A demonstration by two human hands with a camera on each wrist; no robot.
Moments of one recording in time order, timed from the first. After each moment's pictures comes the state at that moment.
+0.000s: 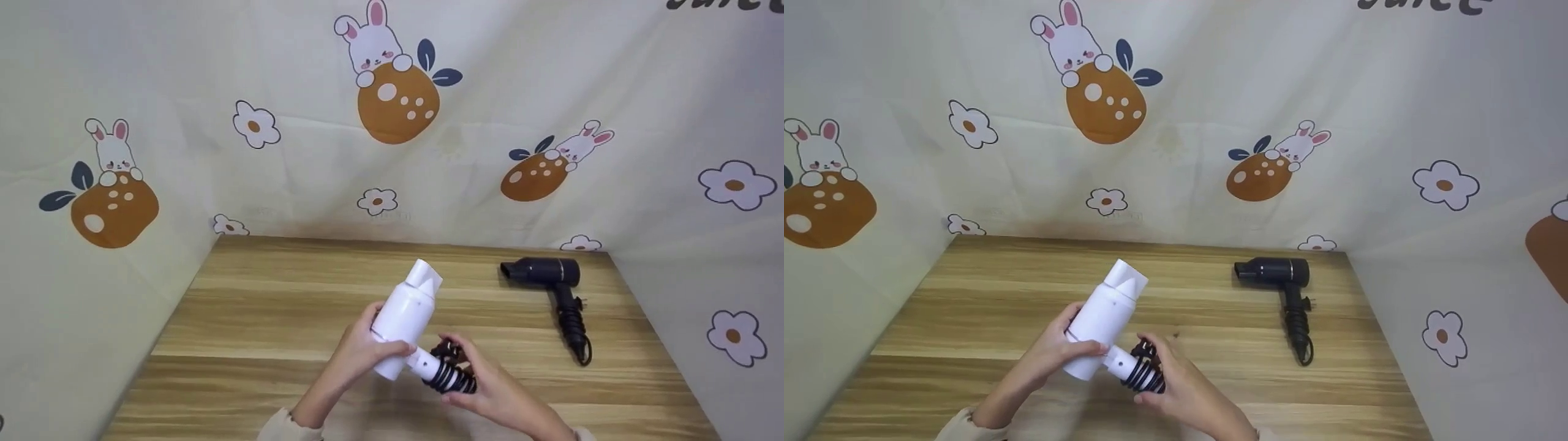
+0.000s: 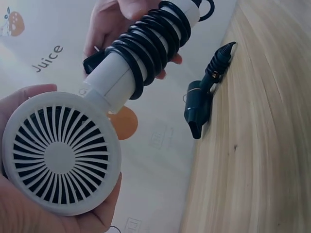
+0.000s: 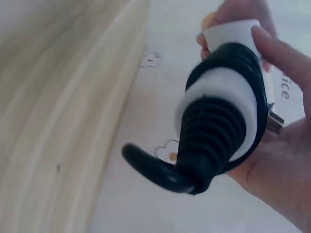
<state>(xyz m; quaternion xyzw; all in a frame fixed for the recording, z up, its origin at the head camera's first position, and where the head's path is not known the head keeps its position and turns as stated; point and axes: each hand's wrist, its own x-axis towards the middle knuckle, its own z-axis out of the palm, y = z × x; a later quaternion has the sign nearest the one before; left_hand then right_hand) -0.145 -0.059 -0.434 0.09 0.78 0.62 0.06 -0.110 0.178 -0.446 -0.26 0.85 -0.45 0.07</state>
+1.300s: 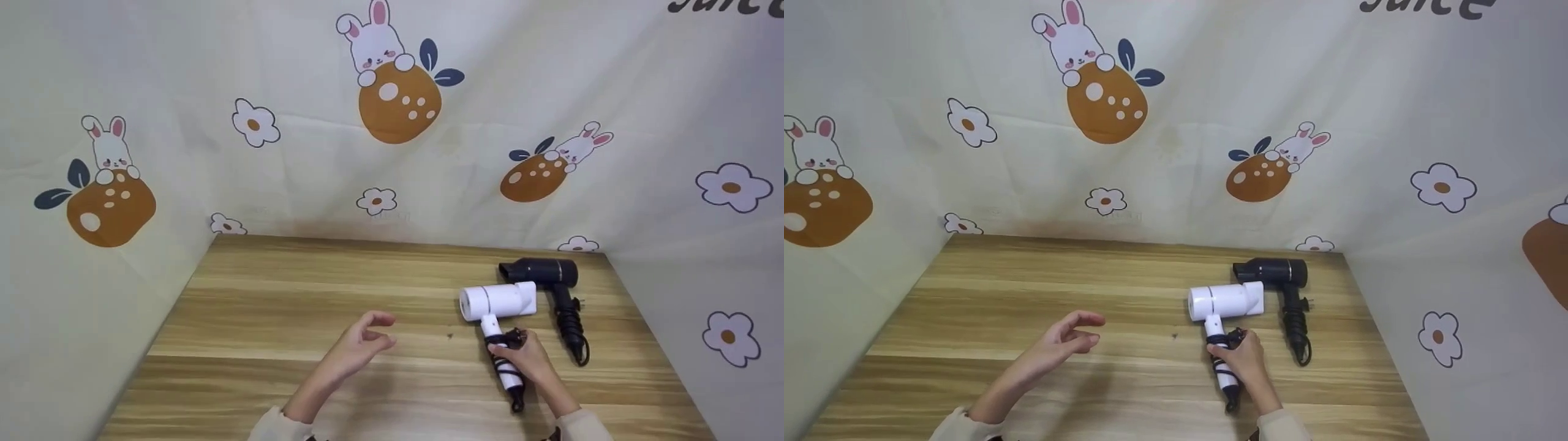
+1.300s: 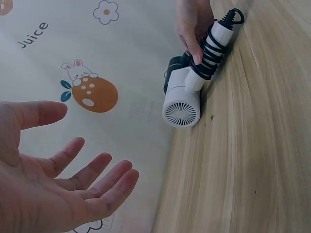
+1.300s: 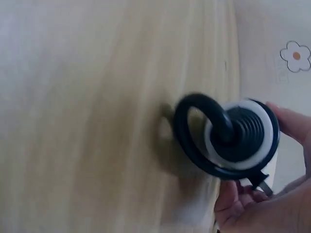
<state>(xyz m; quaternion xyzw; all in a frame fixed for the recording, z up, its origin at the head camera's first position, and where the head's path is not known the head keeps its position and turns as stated) -0.156 -0.078 -0.459 0.13 0.75 0.63 0.15 -0.187 0.260 -0.541 0.11 0.86 -0.49 0.03</state>
